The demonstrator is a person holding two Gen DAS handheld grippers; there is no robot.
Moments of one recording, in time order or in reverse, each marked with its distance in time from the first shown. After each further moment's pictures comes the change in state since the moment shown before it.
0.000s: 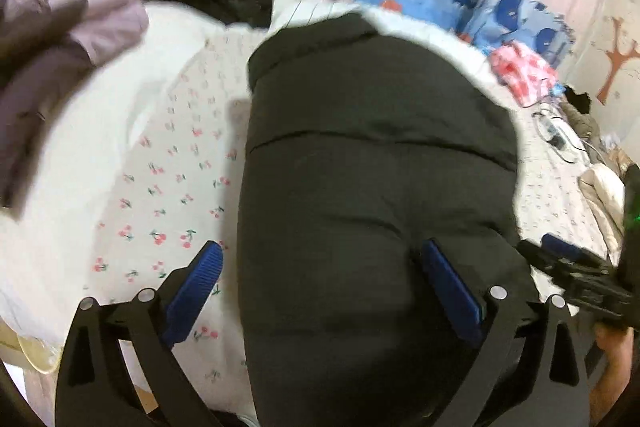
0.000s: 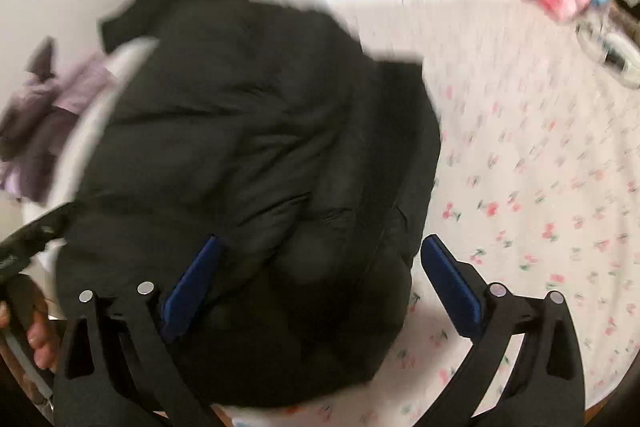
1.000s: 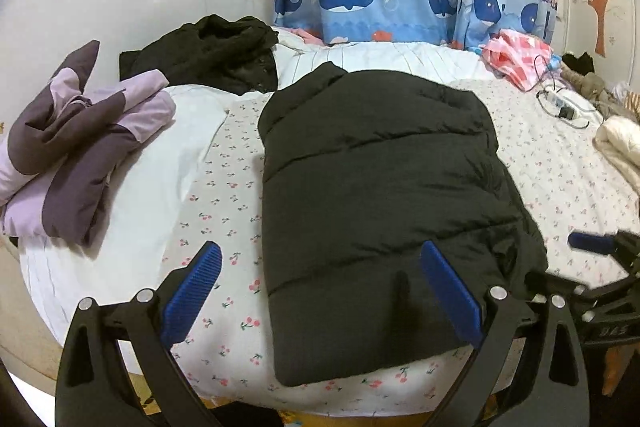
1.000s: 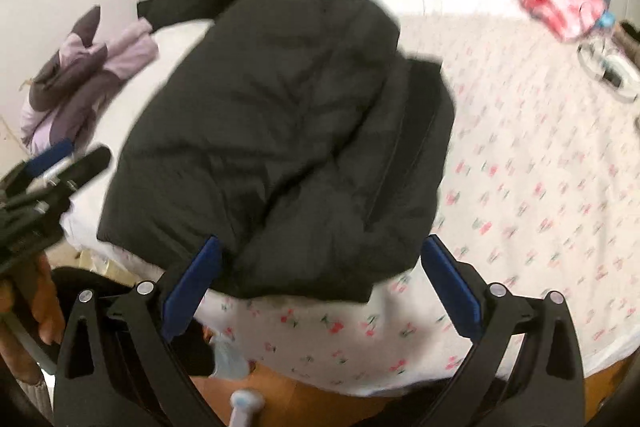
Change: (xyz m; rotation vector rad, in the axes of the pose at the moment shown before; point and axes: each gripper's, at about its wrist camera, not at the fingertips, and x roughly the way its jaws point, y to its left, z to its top) left arm -0.051 -0.045 -0.025 0.182 -0.148 0.178; right arm -0.034 0.023 -0.025 -0.090 0.028 -0.038
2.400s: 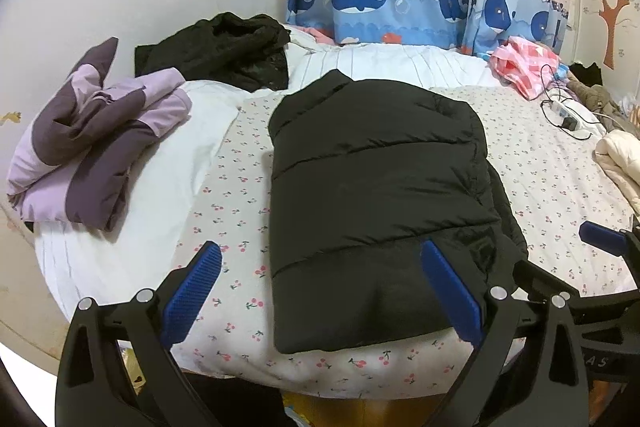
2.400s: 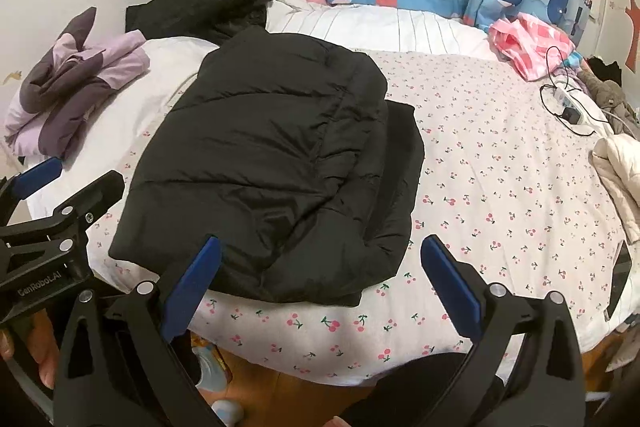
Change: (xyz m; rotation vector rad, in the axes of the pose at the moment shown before) left arm -0.038 -0.007 0.005 -0.036 0.024 0.041; right arm -0.040 0.053 0.004 -0.042 -0.029 -0.148
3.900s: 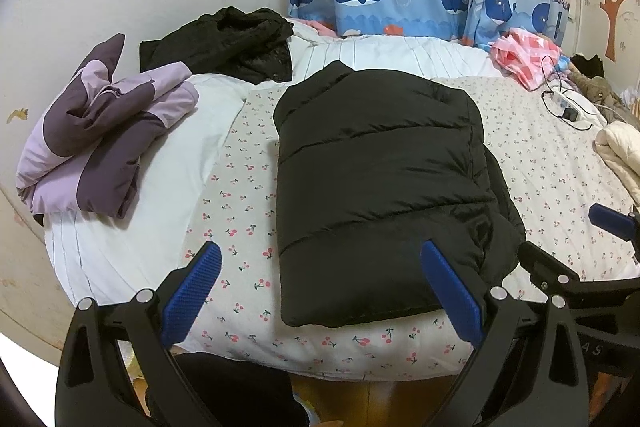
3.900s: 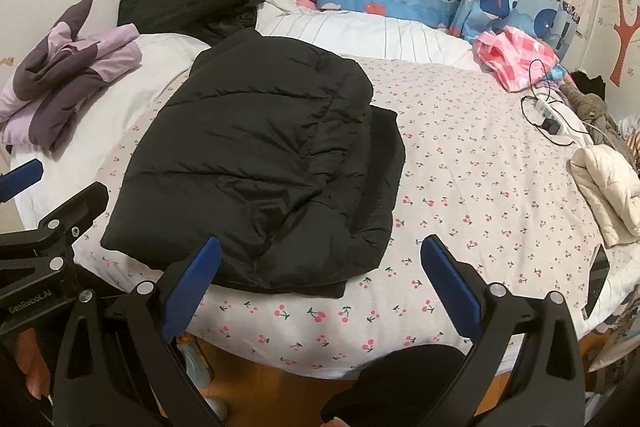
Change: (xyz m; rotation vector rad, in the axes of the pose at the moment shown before) left arm -0.015 -0.004 -0.008 0.011 0.037 0.013; right arm -0.015 0.010 -0.006 -0.034 -0.015 -0.099
